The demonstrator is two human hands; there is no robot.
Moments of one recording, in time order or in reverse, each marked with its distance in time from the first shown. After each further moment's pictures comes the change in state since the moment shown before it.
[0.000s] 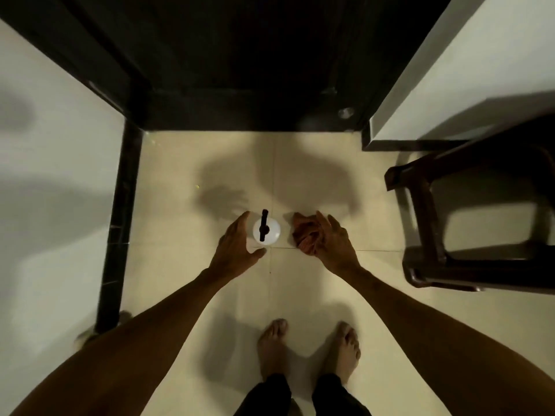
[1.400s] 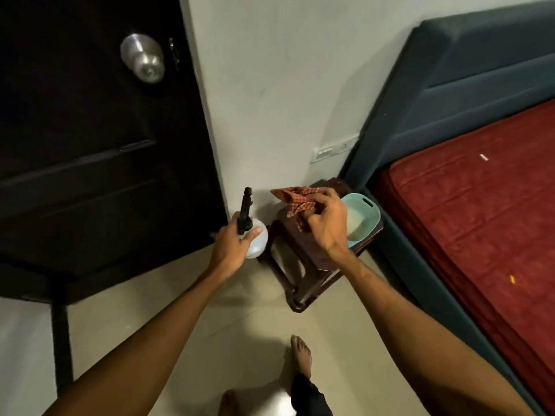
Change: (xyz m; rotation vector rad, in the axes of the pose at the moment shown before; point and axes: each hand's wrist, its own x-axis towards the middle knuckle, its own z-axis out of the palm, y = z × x) left_hand -0.161 0.540 -0.174 -0.274 -0.006 0.436; right_hand -0.314 -0.127 -0.523 0.267 0.976 0.054
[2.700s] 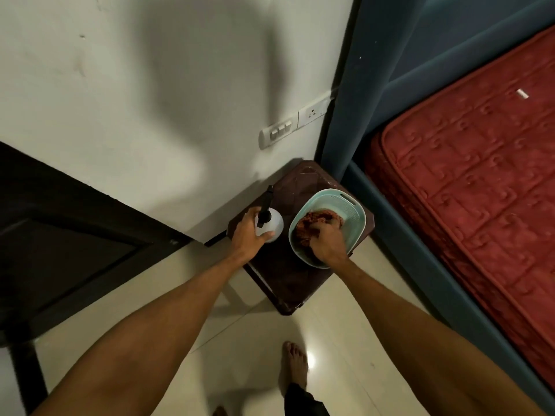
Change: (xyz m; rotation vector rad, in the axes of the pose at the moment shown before) left_hand 0.210 -0.024 0.261 0.280 -0.335 -0.100; right_hand 0.123 0.310 0.041 -0.261 -0.460 0.558
